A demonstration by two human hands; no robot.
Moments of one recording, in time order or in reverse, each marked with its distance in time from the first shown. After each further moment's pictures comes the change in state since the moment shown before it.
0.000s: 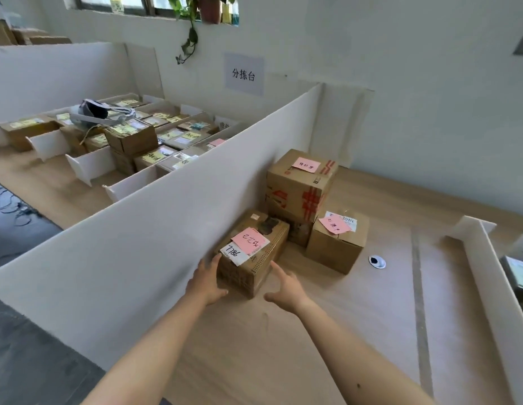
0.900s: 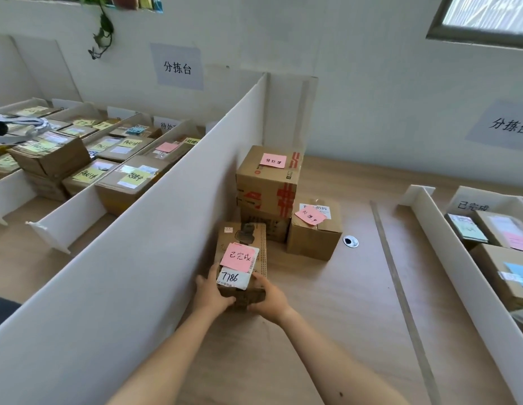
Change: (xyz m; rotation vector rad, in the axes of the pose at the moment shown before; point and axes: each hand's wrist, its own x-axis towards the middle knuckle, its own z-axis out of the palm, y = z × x) left_hand 0.049 0.016 0.016 -0.258 -0.061 0.083; right_hand 0.022 -0.026 0.038 0.284 0.120 0.174
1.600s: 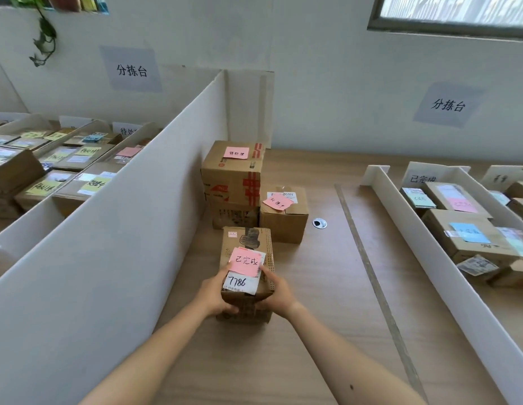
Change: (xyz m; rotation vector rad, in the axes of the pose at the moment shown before) left_hand -0.031 0.030 0.017 0.091 -0.366 0.277; right_hand -0.035 0.060 -0.024 0.182 0.154 0.051
